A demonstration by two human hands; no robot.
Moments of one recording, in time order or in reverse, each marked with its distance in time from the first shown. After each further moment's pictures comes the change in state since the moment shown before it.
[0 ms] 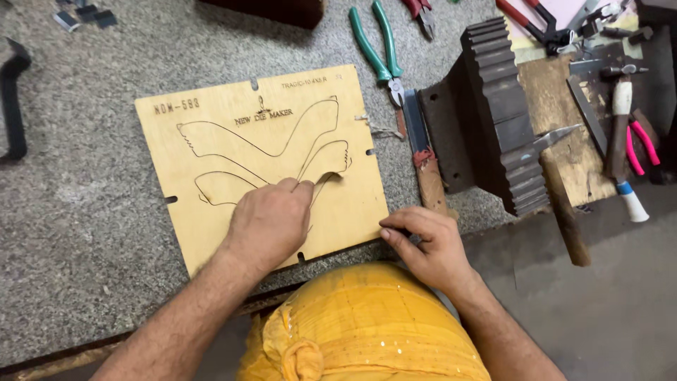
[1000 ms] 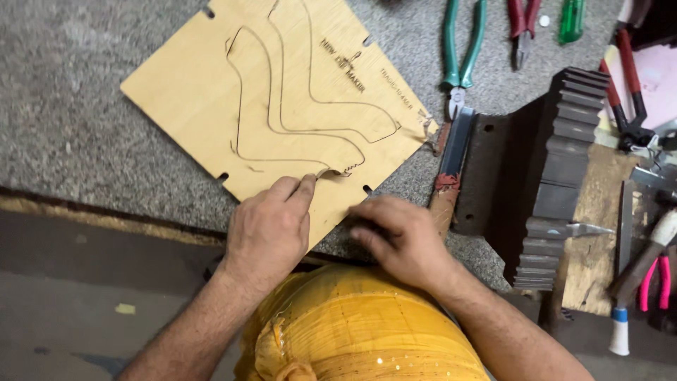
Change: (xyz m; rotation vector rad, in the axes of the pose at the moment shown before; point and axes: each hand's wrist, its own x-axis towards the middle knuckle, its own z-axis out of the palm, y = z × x) left_hand -0.043 0.084 0.038 -0.108 0.482 -0.414; right_hand 0.061 0.022 -0.011 0.056 -0.534 -0.290
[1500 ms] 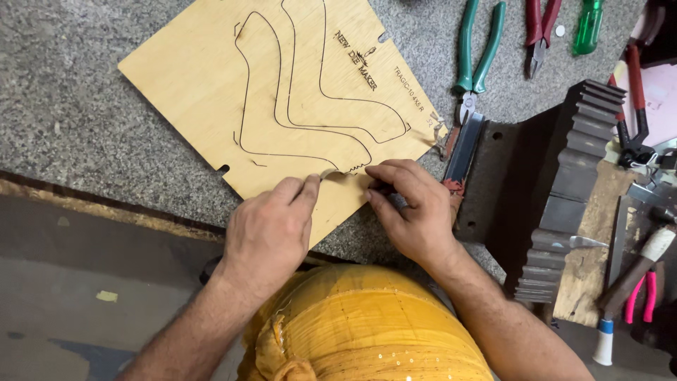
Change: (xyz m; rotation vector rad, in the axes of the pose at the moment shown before) left_hand -0.006 -0.002 0.007 0.037 -0.018 0.010; right_hand 0.026 0.012 -0.002 -0.122 0.183 -0.067
